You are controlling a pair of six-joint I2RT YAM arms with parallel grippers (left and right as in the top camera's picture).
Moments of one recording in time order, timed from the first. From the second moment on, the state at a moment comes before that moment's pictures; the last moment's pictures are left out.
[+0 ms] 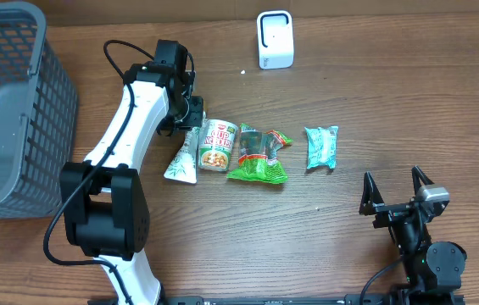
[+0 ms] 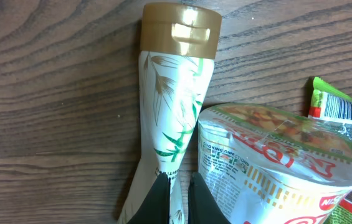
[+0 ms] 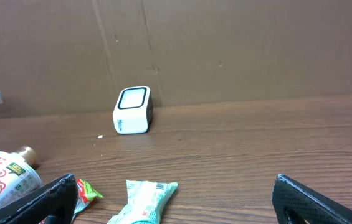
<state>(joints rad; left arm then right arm) -0.15 1.96 1.59 -0.99 0.05 -0.12 0.01 0.01 0.02 -0.02 -0.15 0.14</state>
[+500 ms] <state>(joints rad) -0.15 2.00 1.58 -0.96 0.04 -0.10 0.01 0.01 0.02 -0.02 -0.15 0.14</state>
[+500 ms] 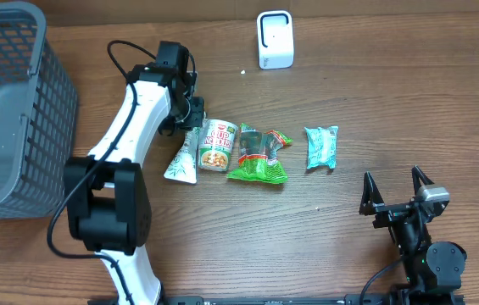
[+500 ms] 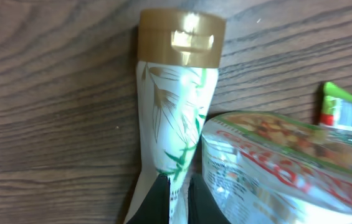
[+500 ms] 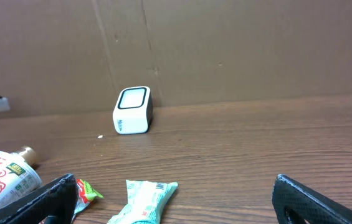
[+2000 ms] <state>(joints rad) -0.10 1.70 1.97 -1.38 0.01 -0.16 0.01 0.01 0.02 -0.02 -0.15 0.14</state>
